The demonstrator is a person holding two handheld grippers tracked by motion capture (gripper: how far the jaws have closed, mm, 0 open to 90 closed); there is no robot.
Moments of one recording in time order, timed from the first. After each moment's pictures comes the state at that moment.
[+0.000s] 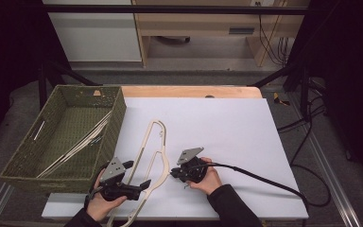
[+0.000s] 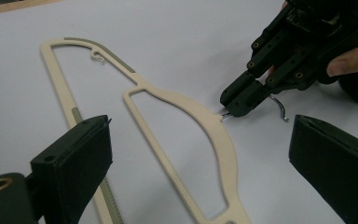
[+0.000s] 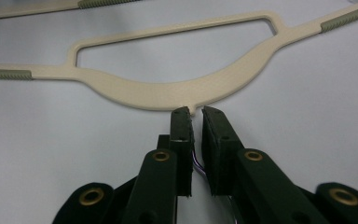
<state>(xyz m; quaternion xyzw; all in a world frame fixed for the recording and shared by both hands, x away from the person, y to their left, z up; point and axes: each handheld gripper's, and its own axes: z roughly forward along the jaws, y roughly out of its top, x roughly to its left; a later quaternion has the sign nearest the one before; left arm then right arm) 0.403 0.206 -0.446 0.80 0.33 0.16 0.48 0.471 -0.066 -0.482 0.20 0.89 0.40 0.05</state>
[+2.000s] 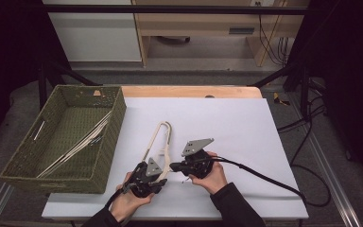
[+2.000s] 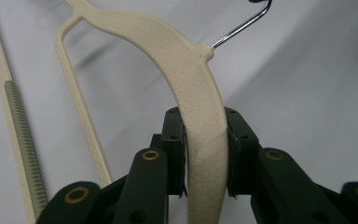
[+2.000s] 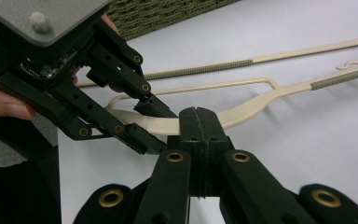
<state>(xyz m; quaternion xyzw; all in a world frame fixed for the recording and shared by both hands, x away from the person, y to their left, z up) 0.415 0.126 -0.455 0.88 0.32 0.14 0.31 0.458 -0.075 -0.420 0.21 0.87 0.45 0.04</state>
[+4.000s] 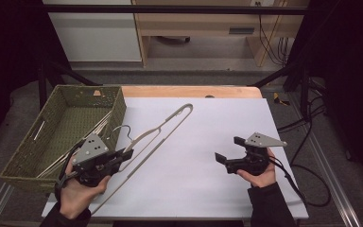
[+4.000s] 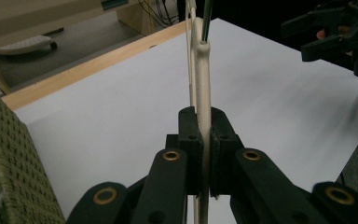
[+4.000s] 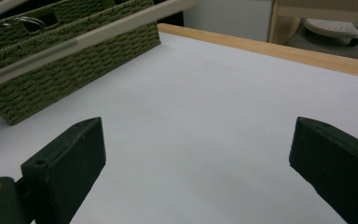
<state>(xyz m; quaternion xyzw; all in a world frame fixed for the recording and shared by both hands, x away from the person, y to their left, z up) 0.380 0.209 -0.298 0.80 0.32 0.21 0.46 0.441 -0.210 -0.391 0.38 0.74 0.52 0.17</state>
